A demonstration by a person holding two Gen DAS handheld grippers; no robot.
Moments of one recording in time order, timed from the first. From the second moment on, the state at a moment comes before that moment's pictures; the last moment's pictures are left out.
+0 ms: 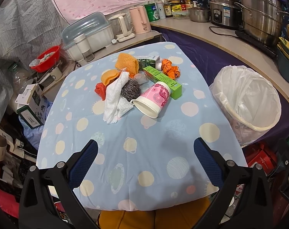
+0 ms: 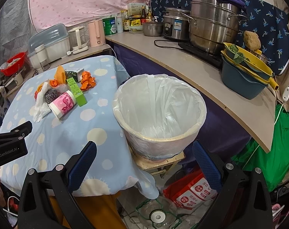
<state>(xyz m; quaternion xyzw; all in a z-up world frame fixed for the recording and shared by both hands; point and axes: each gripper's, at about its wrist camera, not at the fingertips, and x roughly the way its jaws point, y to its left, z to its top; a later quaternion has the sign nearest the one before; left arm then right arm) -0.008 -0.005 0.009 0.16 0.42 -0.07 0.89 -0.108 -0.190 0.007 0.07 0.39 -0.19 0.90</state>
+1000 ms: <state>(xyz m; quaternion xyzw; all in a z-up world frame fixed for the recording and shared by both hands) -0.008 -0.011 0.016 0.16 0.41 -0.07 0.89 -0.108 -0.193 0.010 0.07 0.39 -0.19 0.90</state>
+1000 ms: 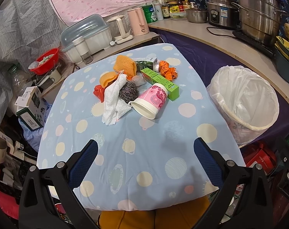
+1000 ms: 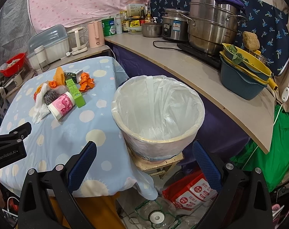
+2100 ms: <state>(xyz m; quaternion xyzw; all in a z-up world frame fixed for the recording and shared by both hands) -0.012 -0.017 0.014 0.16 0.41 -0.07 0.89 -0.111 -0.199 0.007 0.07 0.39 -0.20 0.90</state>
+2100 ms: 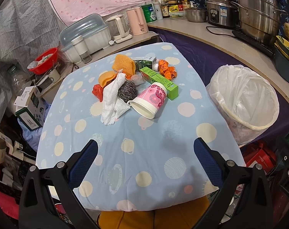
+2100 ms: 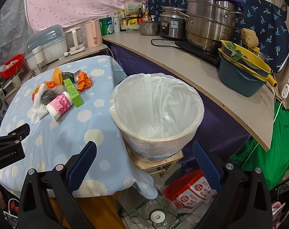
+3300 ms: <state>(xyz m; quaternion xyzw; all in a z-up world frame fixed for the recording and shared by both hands) 0.072 0.051 -0.030 0.06 0.46 -0.08 0.88 -0.013 -0.161 -0.041 0.07 0.42 -0.18 0.89</state>
